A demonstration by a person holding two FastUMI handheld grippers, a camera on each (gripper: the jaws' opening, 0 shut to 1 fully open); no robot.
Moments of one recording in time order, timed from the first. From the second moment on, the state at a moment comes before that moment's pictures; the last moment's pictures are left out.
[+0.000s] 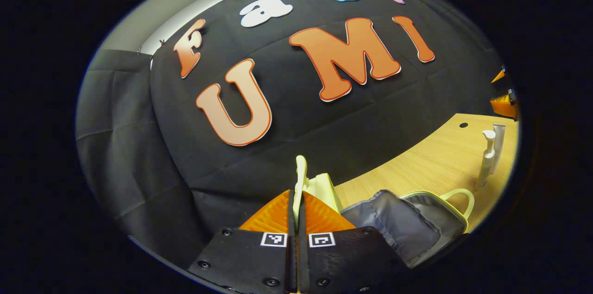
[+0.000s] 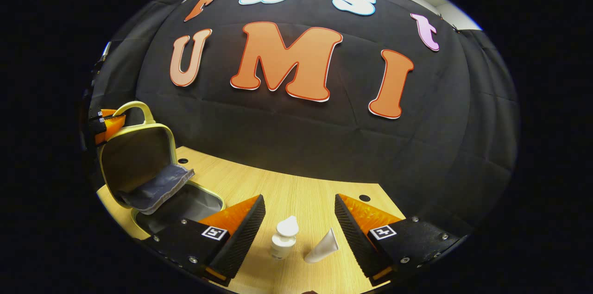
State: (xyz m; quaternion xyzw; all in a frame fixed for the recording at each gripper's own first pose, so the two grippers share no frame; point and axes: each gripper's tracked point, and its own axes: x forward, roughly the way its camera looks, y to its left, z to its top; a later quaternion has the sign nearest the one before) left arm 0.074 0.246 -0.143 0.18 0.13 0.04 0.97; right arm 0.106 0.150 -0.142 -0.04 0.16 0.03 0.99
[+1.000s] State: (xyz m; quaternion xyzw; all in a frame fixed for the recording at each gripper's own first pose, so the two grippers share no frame) left arm 0.050 0.462 -0.392 -0.01 0.34 0.16 0.93; right arm 0.111 0.181 -0.131 -0.04 0.19 -0.02 0.98
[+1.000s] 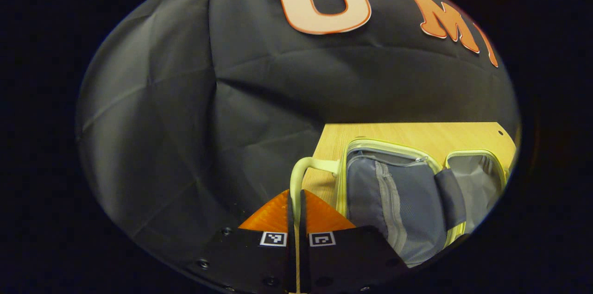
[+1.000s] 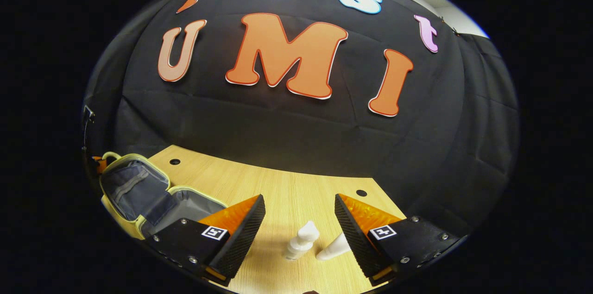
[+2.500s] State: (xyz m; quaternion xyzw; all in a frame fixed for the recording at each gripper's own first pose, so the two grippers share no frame) left arm 0.028 -0.103 -0.197 0.03 0.16 -0.08 0.98; right arm 0.034 0.040 -0.204 0.00 0.17 0.12 0.98
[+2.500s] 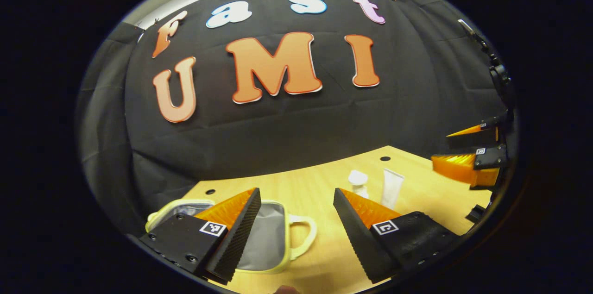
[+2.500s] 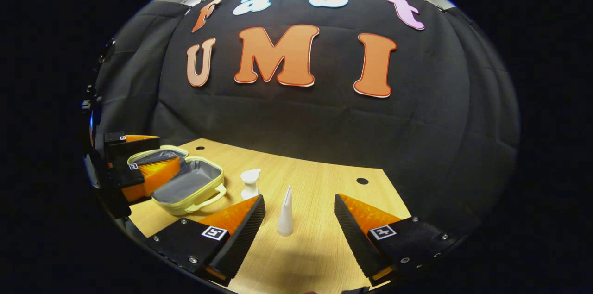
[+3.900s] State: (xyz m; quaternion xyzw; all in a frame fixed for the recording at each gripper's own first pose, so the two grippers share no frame) left arm 0.122 -0.195 -0.319 -0.08 0.24 -0.20 0.95; right arm 0.114 0.104 -0.385 0.06 0.28 0.14 0.95
